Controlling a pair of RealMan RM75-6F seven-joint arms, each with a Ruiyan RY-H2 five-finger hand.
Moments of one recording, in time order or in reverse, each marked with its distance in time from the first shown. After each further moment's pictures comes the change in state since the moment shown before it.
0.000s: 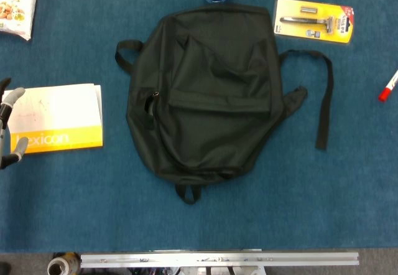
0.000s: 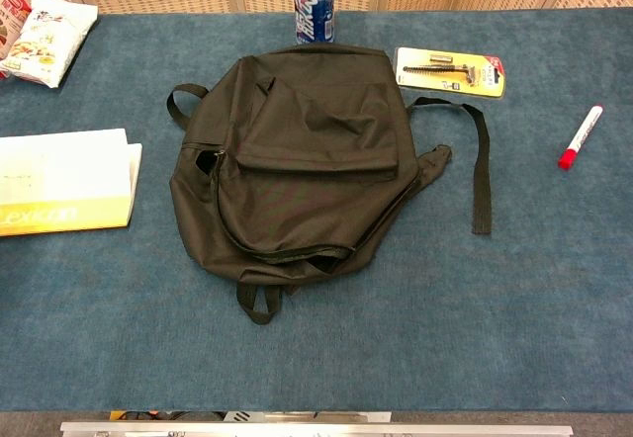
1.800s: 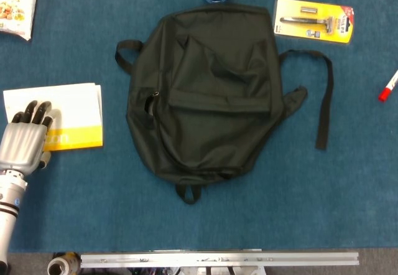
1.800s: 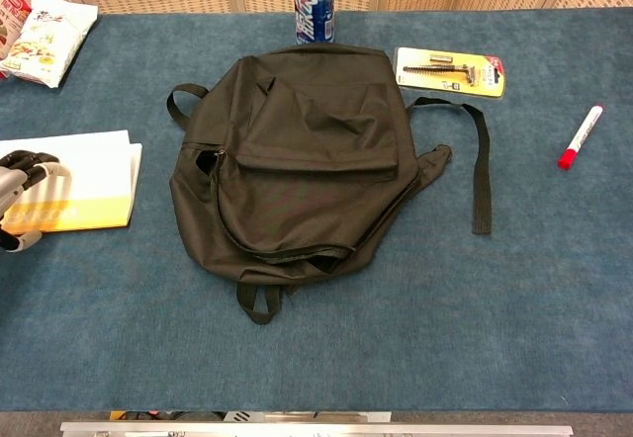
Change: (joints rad) left arm -0.117 -0.216 0.023 0.255 -0.177 -0.316 0.229; right arm 0.012 0.072 0.003 -0.057 -0.017 -0.005 0.046
